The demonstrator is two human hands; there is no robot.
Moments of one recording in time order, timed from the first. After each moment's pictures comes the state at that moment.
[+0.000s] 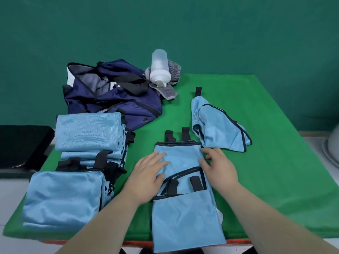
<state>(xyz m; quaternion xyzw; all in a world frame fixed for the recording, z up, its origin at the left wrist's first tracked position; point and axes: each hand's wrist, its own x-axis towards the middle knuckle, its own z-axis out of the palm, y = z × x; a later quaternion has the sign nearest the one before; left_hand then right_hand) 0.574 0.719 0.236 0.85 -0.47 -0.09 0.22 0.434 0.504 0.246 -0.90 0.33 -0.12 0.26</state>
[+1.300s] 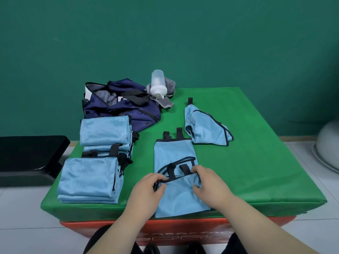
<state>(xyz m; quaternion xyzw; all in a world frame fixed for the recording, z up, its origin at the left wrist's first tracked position) 0.455 0.775 0.294 0.87 -0.29 -0.13 0.38 0.344 0.572 0.274 -0.95 0.20 -0.03 0.24</state>
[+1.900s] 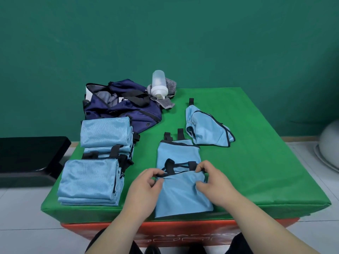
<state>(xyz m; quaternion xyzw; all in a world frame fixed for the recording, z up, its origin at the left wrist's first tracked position) 0.463 0.776 0.306 0.84 -0.24 -0.15 0.45 0.341 0.572 0.302 -0.87 0.25 -0.07 0.42</state>
